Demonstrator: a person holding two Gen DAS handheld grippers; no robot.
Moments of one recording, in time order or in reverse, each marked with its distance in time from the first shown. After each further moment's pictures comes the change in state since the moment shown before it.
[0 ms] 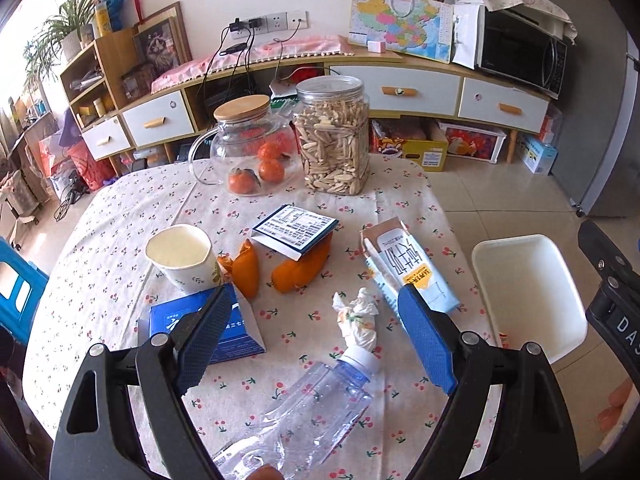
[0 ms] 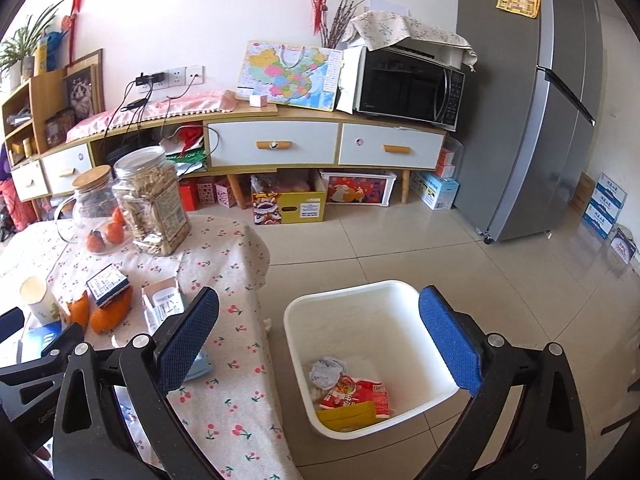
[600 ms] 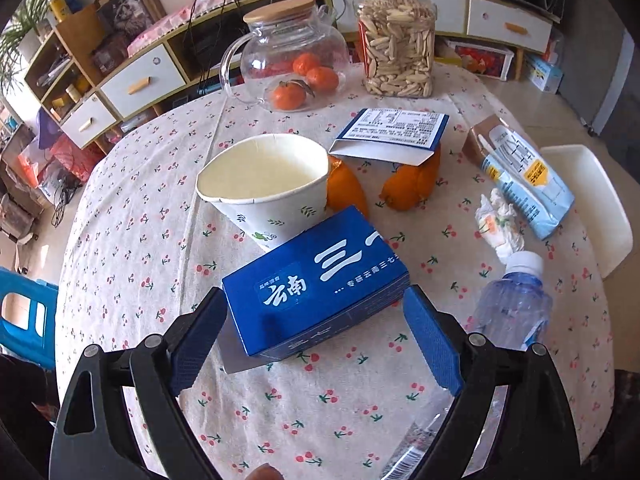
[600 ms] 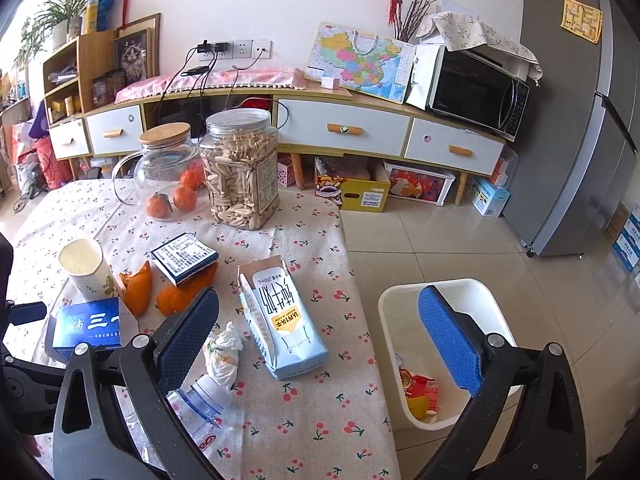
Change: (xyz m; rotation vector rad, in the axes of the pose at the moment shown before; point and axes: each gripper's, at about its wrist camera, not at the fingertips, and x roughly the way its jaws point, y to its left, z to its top) left arm 0.065 0.102 -0.026 0.199 0.253 -0.010; right arm 0.006 0.100 -0.008 -0.112 0.055 0.116
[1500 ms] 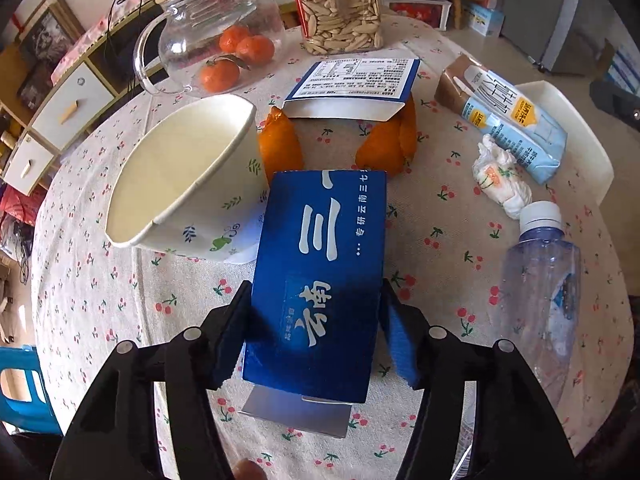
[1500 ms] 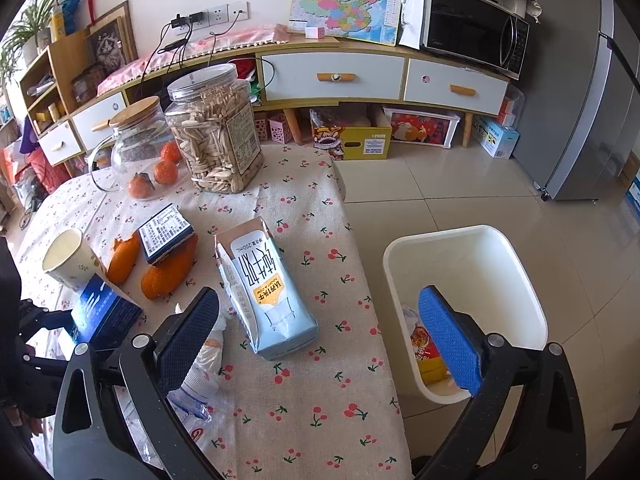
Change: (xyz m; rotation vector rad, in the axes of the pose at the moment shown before) left arm 0.029 0.001 0.005 0.165 0.061 -0.161; right arm 0.031 -0.027 -0.008 0.101 0.188 0.083
